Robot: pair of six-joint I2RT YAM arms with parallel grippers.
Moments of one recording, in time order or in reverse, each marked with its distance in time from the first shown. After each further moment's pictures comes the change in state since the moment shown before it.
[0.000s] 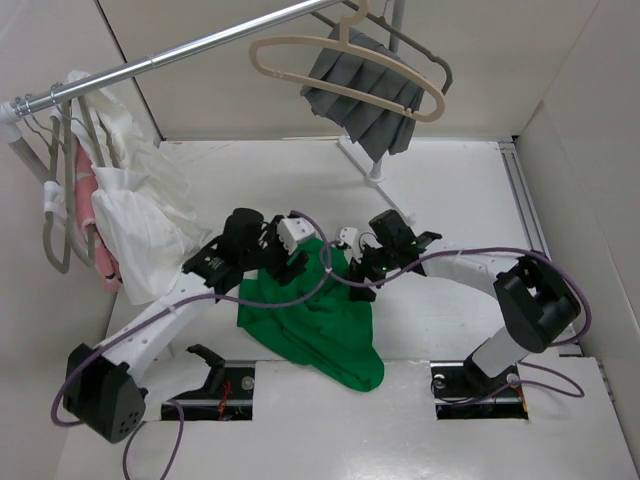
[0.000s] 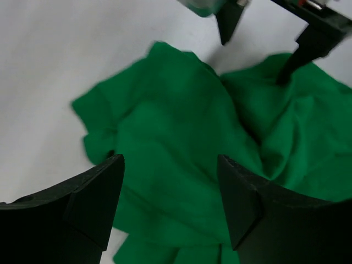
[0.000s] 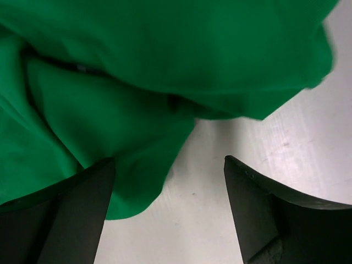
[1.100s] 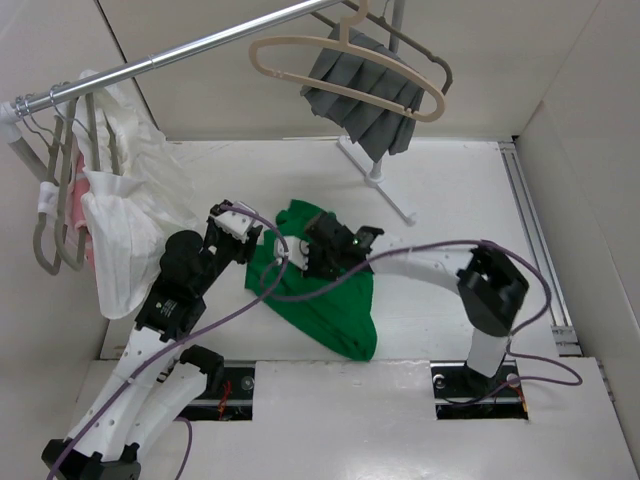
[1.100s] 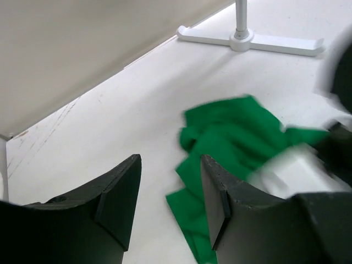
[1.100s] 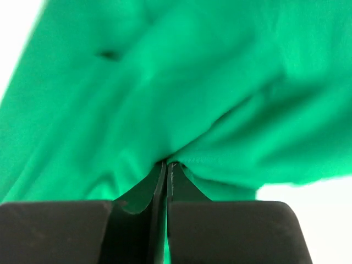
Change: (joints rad) left arm 0.117 -0.391 -0.063 0.133 -0.283 -0.099; right arm 0.257 0.284 0.447 -0.166 0.381 -0.141
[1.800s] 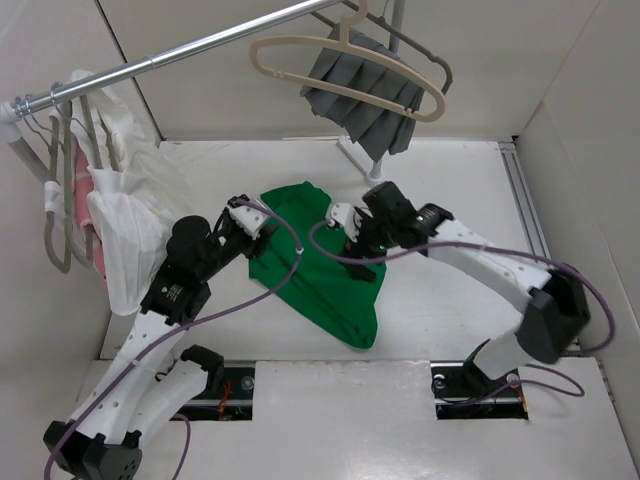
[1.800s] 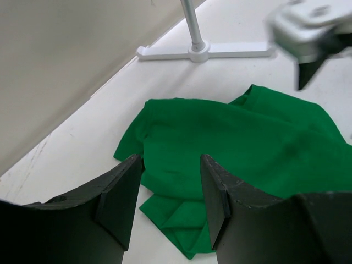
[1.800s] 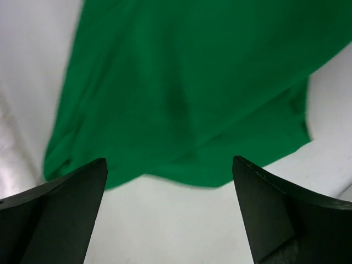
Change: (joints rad) left arm 0.000 0.111 0.066 0.018 0.193 0.066; right arm -0.186 -0.418 -0.156 -0.235 -0.193 0.075
